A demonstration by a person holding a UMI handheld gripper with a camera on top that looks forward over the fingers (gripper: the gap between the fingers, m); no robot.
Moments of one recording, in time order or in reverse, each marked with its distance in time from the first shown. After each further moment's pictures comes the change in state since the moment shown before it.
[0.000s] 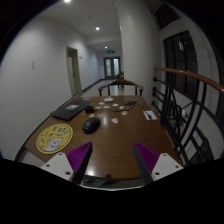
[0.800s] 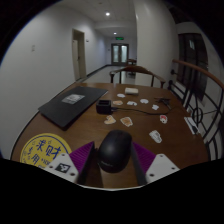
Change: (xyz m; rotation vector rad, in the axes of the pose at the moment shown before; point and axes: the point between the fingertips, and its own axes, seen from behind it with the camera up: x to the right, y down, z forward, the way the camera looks) arm -0.102 -0.021 0.227 -0.155 -0.029 -0.082
